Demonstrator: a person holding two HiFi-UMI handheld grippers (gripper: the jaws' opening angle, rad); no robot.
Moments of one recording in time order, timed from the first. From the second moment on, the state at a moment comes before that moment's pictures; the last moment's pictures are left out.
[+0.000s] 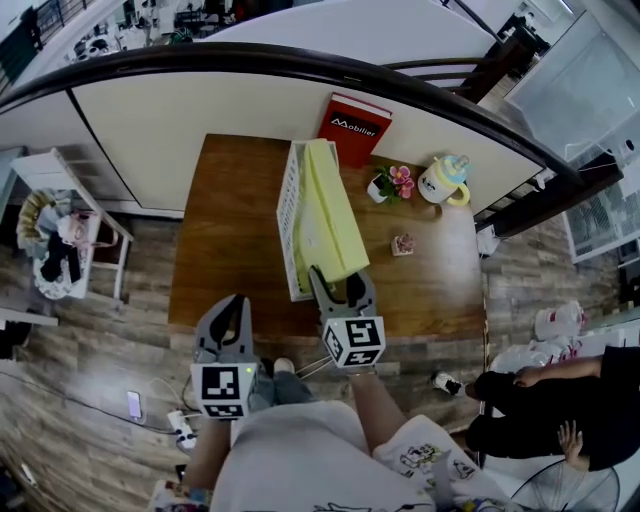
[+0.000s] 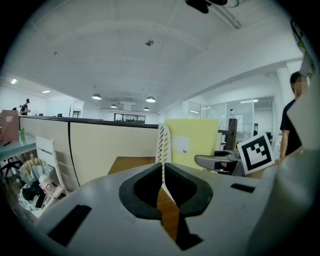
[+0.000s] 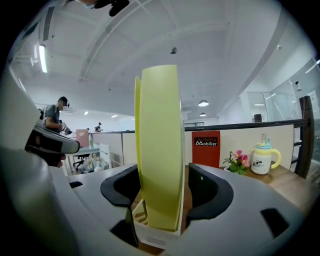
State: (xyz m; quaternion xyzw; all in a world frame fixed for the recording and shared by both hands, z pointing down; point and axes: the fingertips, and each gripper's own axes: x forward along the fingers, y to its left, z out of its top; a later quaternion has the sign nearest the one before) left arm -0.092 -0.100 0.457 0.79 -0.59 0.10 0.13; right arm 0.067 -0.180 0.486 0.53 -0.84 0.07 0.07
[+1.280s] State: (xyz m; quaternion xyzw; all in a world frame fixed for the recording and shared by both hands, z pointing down) left arm -0.062 -0.038 0.408 0.83 -0.54 0.08 0.08; right arm 0.102 -0.046 0.405 0.44 -0.89 0.11 0.03
